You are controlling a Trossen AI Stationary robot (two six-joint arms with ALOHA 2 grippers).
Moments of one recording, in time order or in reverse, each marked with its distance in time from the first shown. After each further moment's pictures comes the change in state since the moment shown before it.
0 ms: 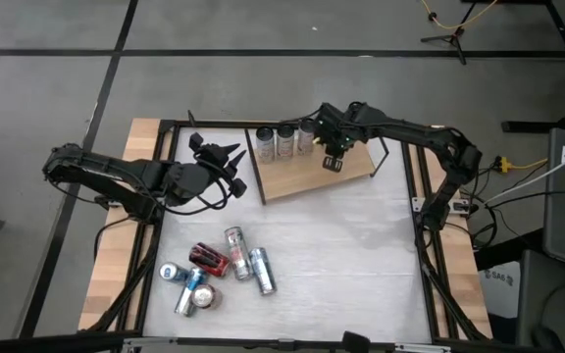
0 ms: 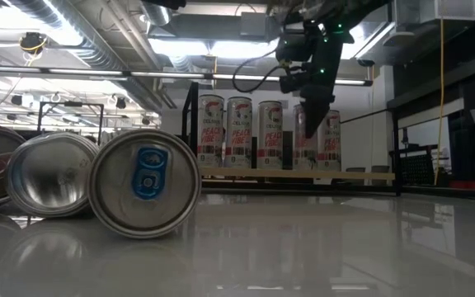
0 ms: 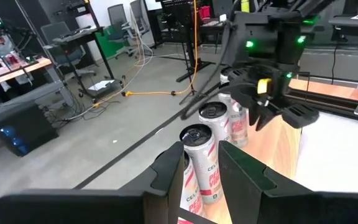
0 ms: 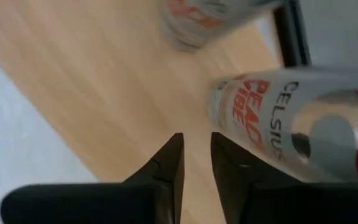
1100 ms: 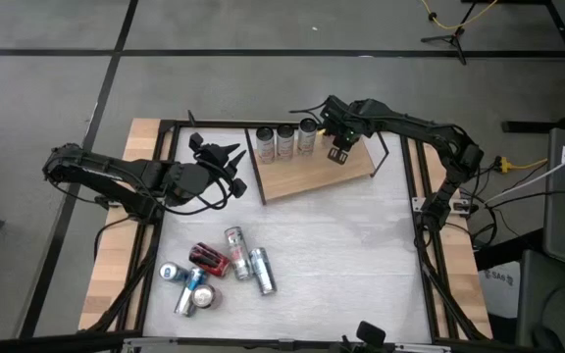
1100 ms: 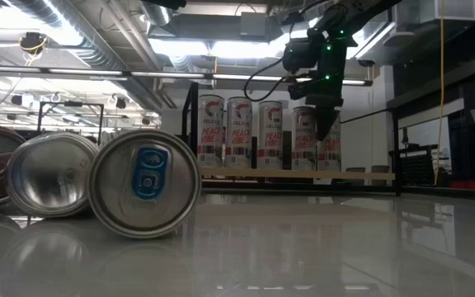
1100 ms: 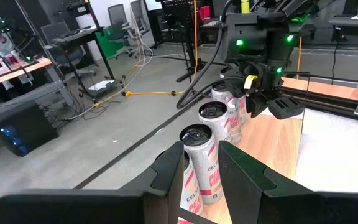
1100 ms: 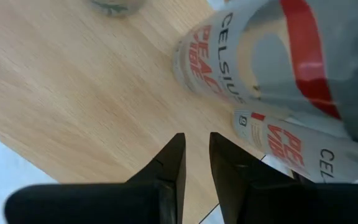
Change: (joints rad) left arm 0.000 0.000 0.000 0.000 -0.001 0.000; right arm -0.070 0.000 0.000 -0.051 0.089 0.059
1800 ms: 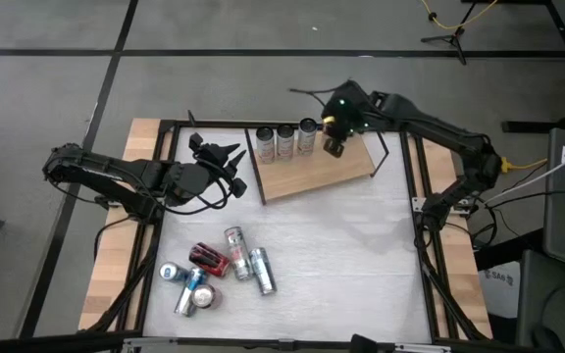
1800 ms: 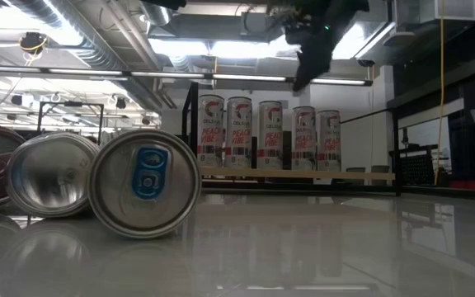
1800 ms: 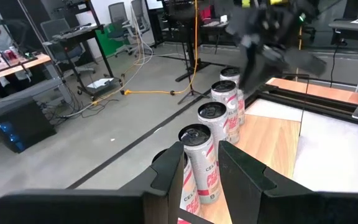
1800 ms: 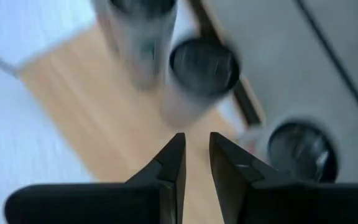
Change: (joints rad) left arm 0.000 0.000 0.000 -0.002 0.000 -0.025; right arm 0.055 -0.164 0.109 0.122 -0.178 0.000
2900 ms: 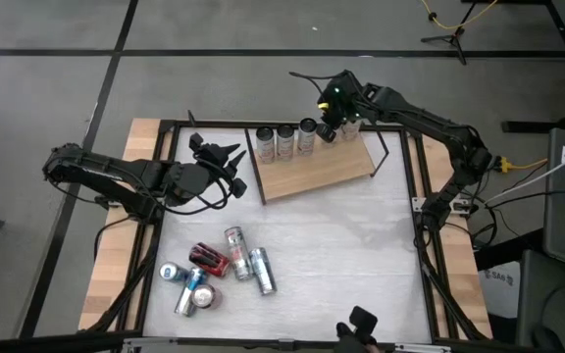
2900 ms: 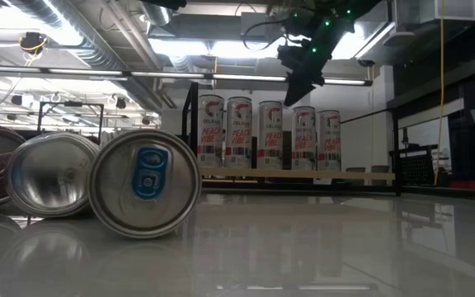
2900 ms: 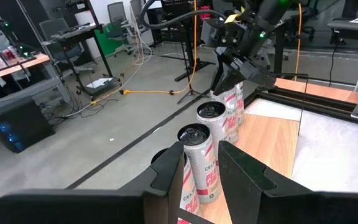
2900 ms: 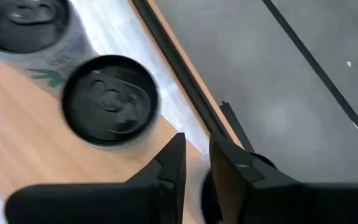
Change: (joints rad) left arm 0.000 0.000 0.000 -0.002 0.005 -0.001; right arm -0.102 0.100 0.005 0.124 0.044 0.000
